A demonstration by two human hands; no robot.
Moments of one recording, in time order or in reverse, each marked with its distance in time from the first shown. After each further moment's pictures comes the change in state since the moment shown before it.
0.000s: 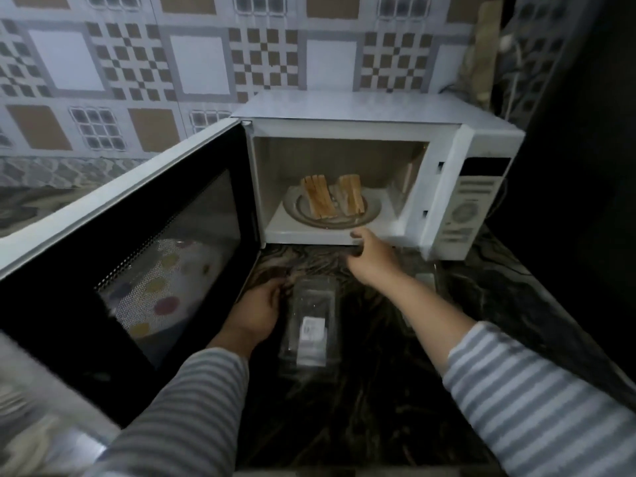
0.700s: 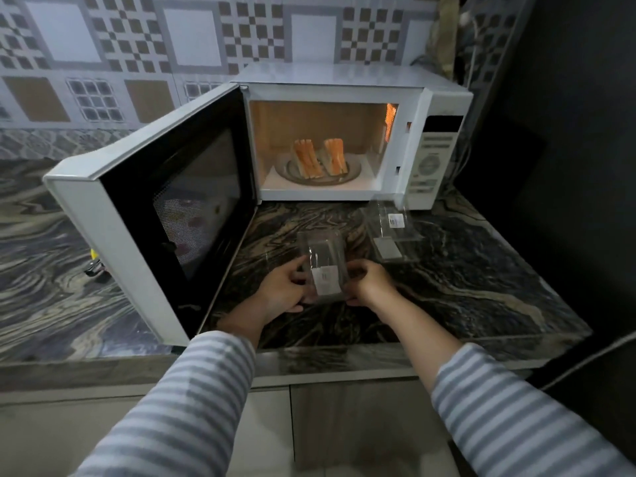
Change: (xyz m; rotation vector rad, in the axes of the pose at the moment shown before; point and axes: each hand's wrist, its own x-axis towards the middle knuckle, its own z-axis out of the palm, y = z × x) left_hand -0.103 0.072 0.008 -0.500 -0.326 -0.338; right_hand -0.136 0.054 0.045 0.496 -0.052 0.303
